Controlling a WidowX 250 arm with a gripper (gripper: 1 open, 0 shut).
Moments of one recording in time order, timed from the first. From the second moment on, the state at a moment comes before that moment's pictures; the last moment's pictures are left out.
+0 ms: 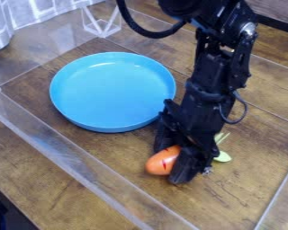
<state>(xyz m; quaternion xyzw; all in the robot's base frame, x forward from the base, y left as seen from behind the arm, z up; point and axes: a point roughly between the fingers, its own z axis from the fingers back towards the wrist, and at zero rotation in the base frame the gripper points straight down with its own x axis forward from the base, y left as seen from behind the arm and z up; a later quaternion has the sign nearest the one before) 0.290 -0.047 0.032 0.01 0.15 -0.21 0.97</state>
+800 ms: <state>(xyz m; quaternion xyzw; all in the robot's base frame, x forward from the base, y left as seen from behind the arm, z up) 0.290 -0.031 0.111 0.06 0.14 -0.21 0.97</state>
